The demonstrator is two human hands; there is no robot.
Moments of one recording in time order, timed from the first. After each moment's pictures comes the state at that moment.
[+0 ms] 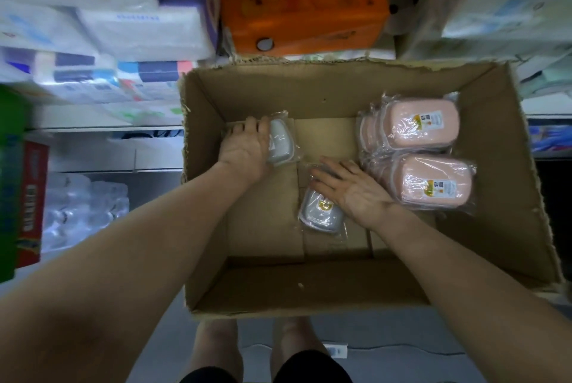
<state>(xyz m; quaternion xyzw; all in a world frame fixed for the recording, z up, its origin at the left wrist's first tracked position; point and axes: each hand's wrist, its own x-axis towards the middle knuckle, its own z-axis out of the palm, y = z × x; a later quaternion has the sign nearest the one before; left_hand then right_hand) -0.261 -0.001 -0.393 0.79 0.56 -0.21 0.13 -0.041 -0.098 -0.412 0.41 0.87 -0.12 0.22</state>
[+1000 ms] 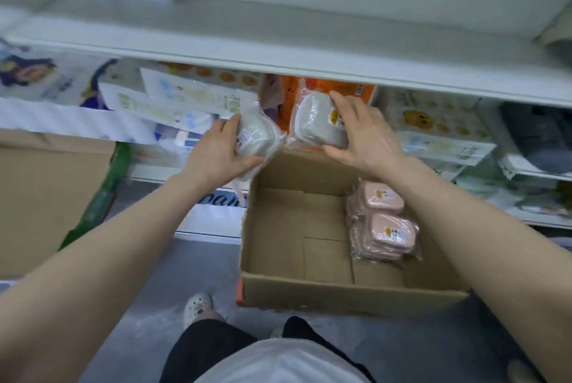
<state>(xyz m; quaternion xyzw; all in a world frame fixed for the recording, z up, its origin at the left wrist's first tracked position) -0.377 -0.076 -0.150 0.75 0.62 0.19 0.13 -0.094 -0.075 -0.110 0.57 0.81 0.05 -0.13</state>
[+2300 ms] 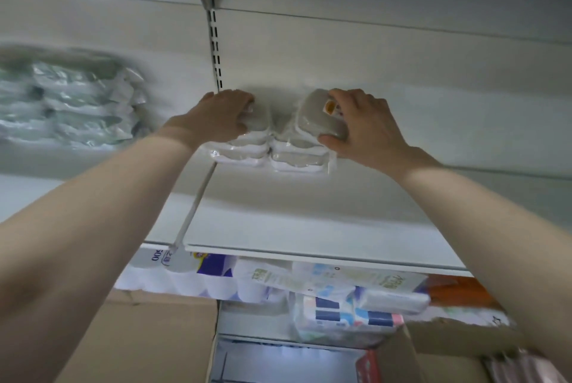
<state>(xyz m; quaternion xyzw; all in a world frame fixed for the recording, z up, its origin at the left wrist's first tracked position) -0.733 0.305 0.050 0.82 0.55 0.12 -0.03 -0.443 0.251 0.048 0.54 0.80 0.18 -0.20</state>
